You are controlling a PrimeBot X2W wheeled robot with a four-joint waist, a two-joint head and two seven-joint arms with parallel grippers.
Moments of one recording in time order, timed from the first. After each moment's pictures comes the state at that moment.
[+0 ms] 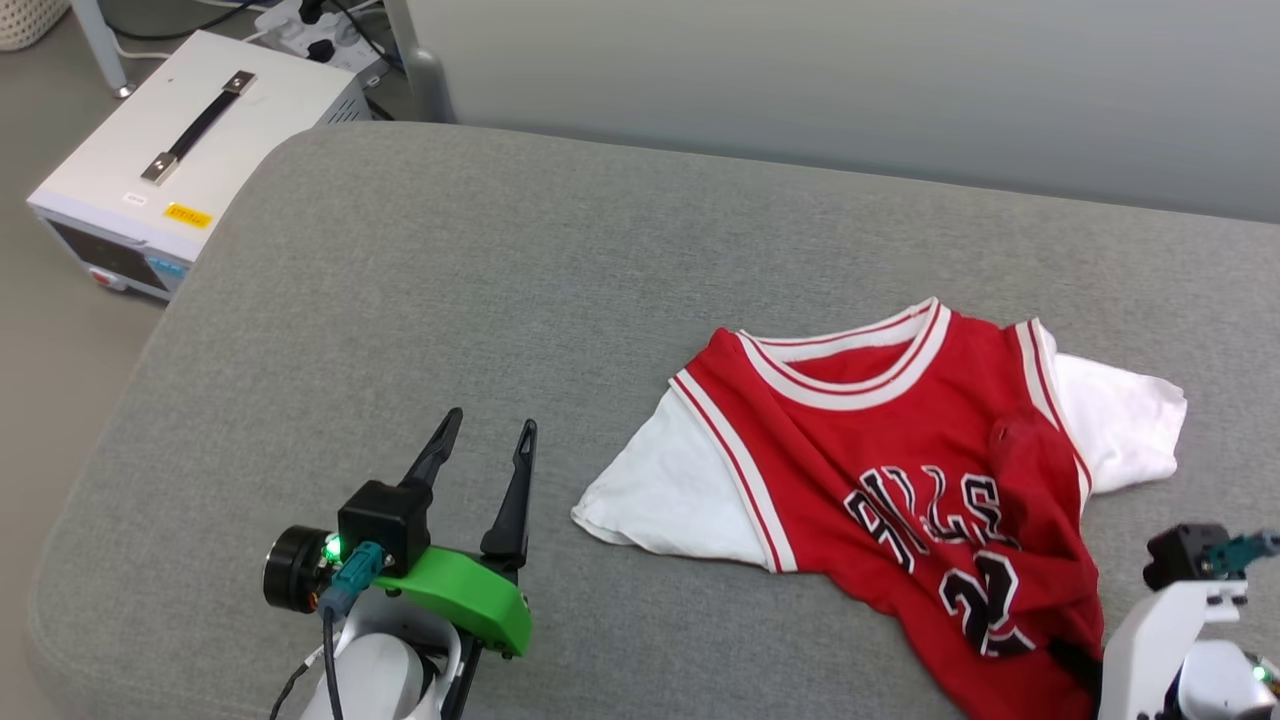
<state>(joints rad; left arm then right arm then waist) -0.17 0.16 -0.27 0.26 -0.25 -0.04 -0.26 0.00 -0.37 0.09 0.19 0.61 0.13 0.69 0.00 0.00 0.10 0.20</state>
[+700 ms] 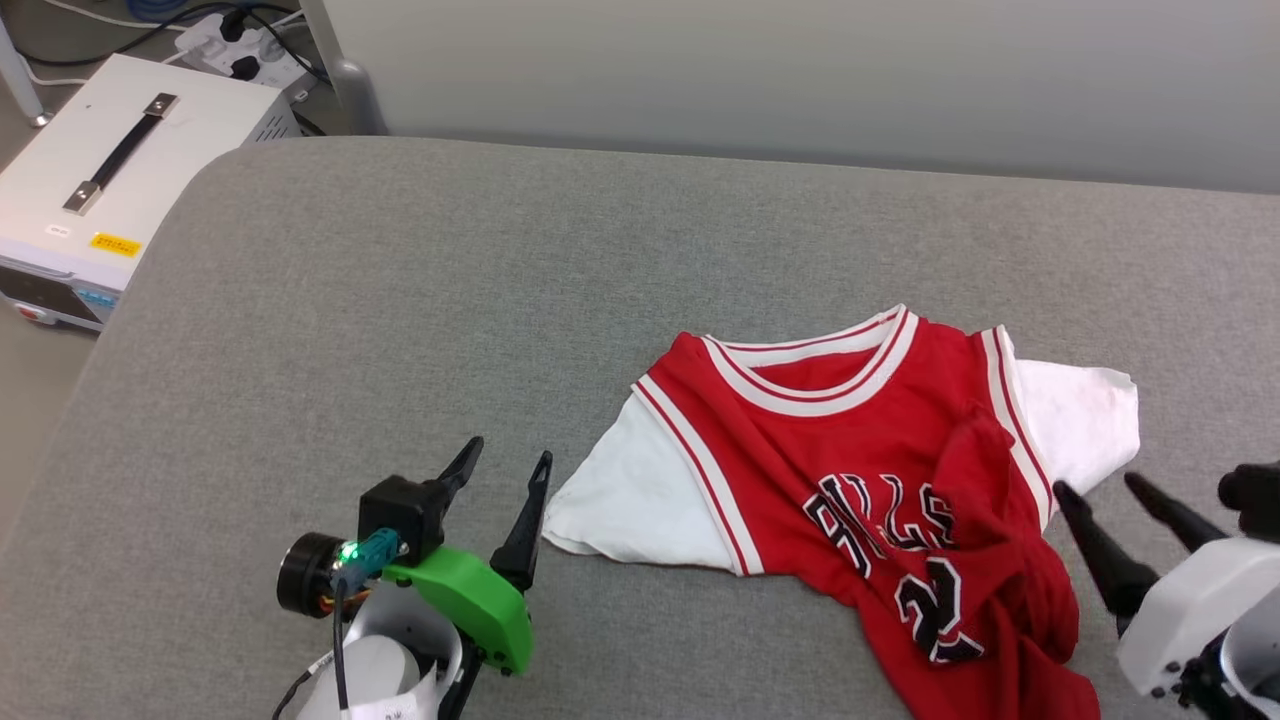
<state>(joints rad) -0.18 0.17 -0.30 0.30 -0.29 -0.10 -0.16 0.07 -0.32 0.00 -0.18 0.48 0.13 0.41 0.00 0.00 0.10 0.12</state>
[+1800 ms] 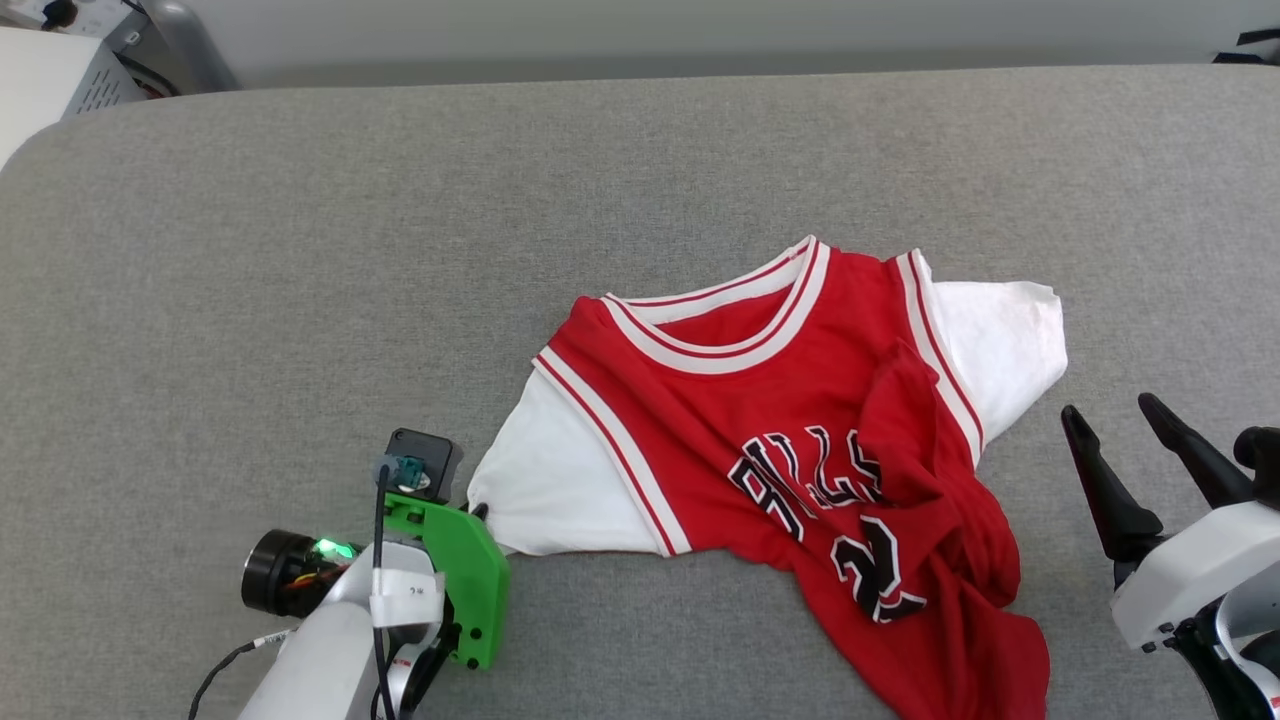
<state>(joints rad) -0.23 0.28 -0.36 0.21 -0.32 0.02 0.48 -0.01 -0.31 0.01 -0.19 0.40 0.13 0.22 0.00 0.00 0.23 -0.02</state>
